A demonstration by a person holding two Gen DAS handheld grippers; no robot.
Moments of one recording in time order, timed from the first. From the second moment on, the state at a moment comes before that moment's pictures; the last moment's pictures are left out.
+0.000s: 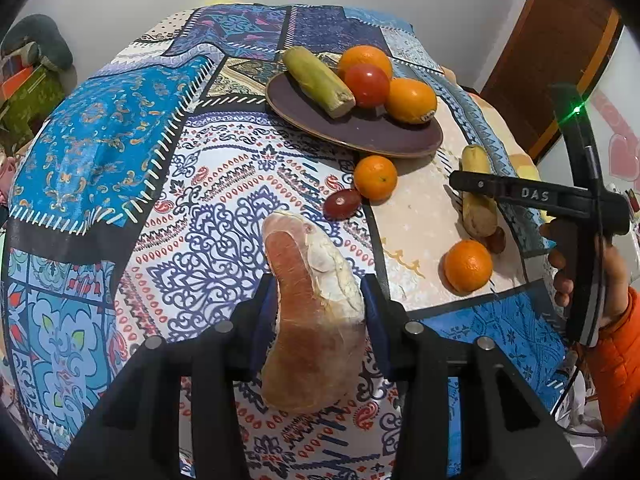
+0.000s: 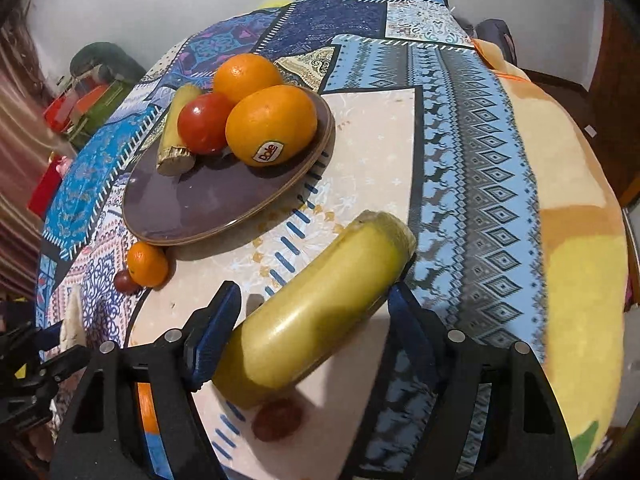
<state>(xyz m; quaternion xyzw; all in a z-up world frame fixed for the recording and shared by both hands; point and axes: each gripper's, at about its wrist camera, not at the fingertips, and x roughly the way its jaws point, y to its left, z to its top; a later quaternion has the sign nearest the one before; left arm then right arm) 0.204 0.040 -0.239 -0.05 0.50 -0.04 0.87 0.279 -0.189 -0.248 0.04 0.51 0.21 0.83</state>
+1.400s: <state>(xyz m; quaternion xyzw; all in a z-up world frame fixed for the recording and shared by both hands) 0.228 0.047 -0.266 -0.08 0.53 -0.05 0.84 0.246 -0.198 -0.160 0.04 0.39 0.26 0.88</state>
